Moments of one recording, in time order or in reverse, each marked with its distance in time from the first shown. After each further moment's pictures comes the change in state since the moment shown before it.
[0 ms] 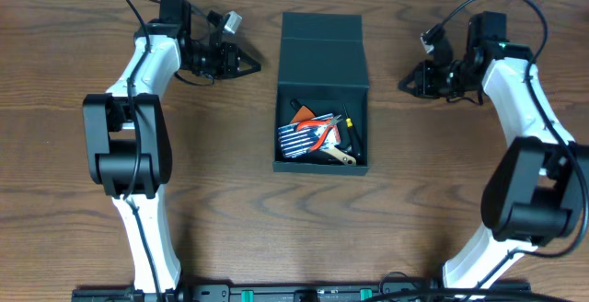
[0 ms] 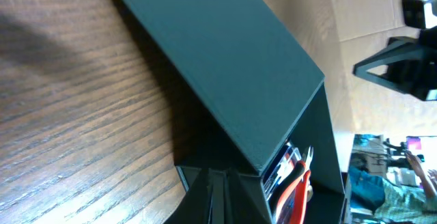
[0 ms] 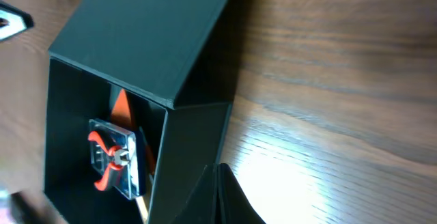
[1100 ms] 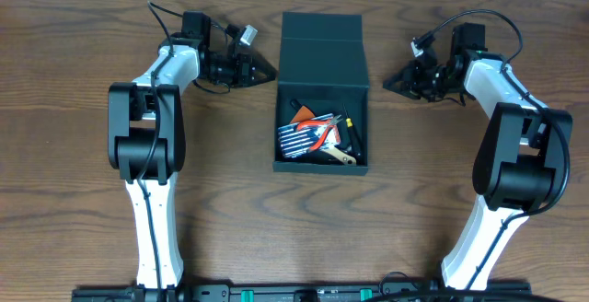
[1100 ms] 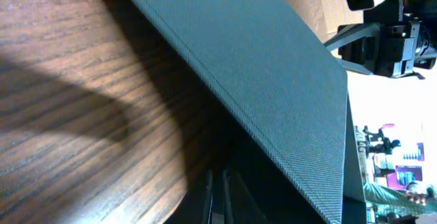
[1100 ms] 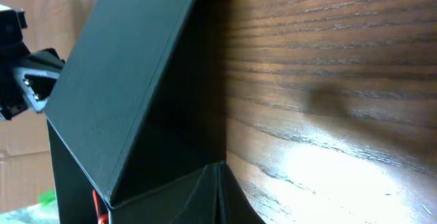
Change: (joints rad) left arm -0.047 0.138 0.000 0.165 0.076 -0.034; right arm 0.000 0.192 -0.002 0.237 -0.133 0.233
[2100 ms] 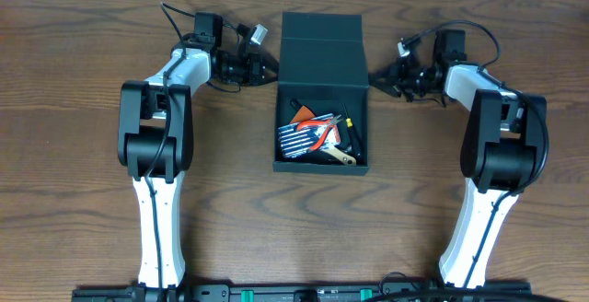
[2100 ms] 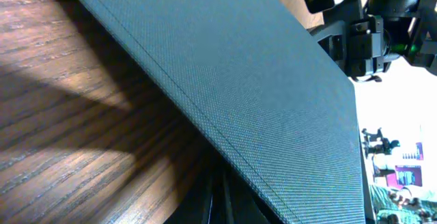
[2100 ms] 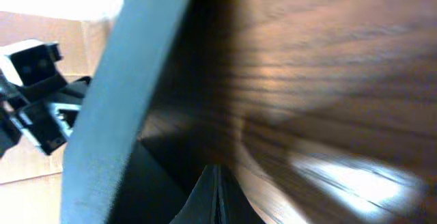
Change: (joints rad) left arm -0.043 0.030 0.000 0.129 0.003 -0.098; right arm 0.042 0.150 0.000 0.284 -0.154 0.235
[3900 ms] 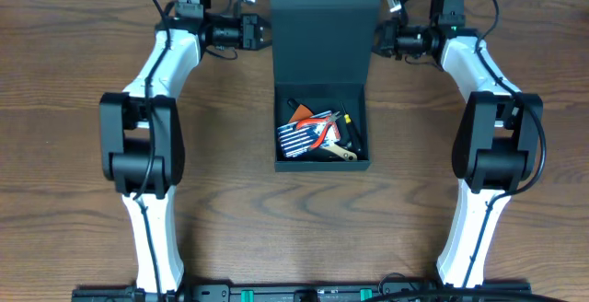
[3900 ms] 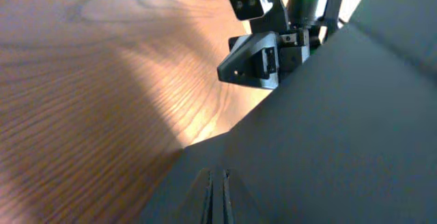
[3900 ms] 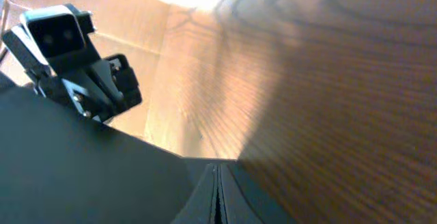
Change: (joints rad) left arm 0.003 -0.180 0.083 0.061 0.128 -0.164; right arm 0.062 0.000 0.312 -0.112 -0.202 -0.047
